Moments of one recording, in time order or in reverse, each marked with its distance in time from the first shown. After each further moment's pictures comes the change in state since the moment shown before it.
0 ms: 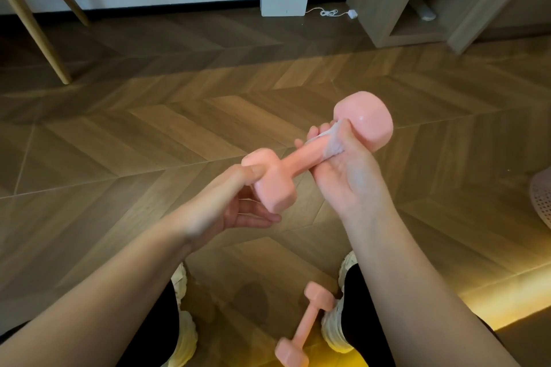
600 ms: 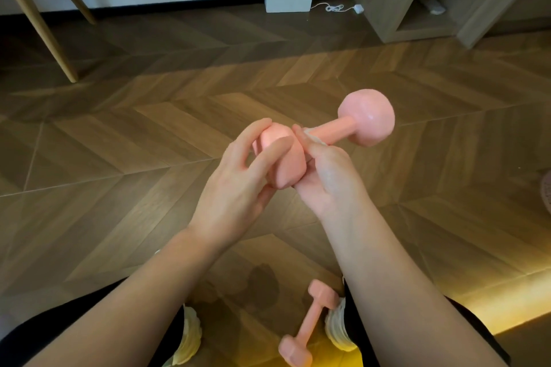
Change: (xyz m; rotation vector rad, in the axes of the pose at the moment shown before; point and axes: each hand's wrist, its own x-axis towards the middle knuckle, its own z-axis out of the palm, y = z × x) left_hand 0.013 -0.013 0.015 1.202 0.490 1.004; right_hand -0.008 0.025 0.013 -0.194 -0.014 0.140
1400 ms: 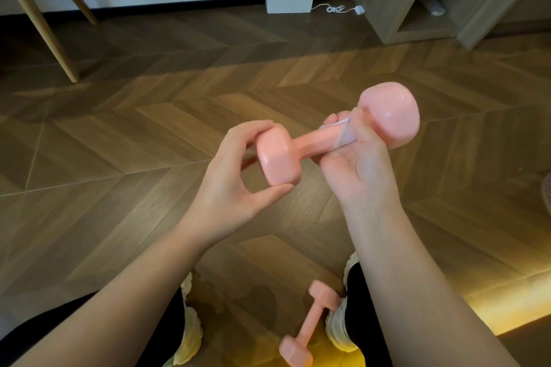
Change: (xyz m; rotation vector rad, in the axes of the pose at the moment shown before) left_hand 0.006 -0.003 -0.013 -0.524 -0.044 -0.216; right_hand 0.001 -0.030 -0.009 0.336 0.029 -0.234
